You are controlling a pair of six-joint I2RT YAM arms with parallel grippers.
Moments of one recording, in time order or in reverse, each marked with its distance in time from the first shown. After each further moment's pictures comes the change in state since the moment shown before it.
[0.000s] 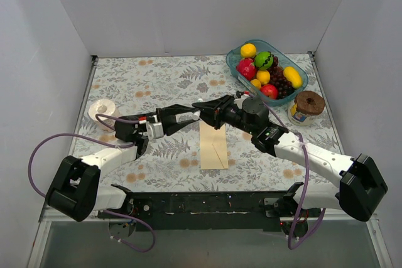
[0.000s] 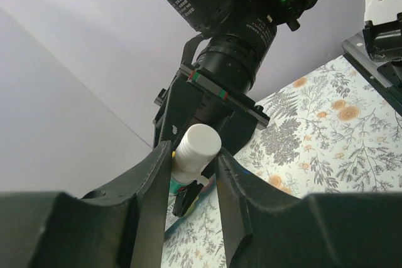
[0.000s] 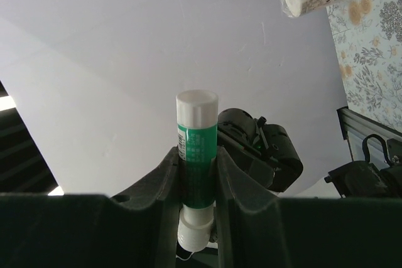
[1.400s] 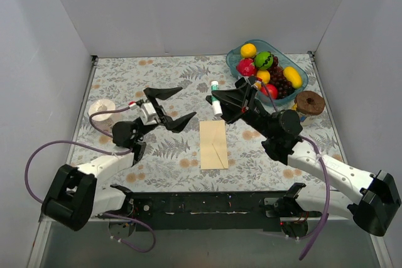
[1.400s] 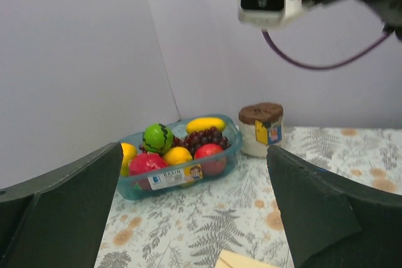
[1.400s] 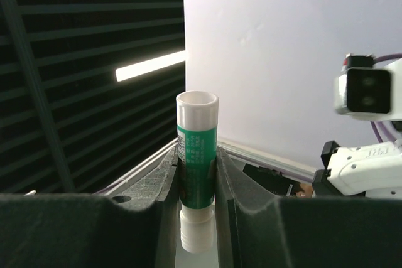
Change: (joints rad) left arm 0.010 -0.050 -0.070 -0.058 -0.414 -0.208; right arm 0.030 -0.163 -0.033 0.536 -0.053 0.088
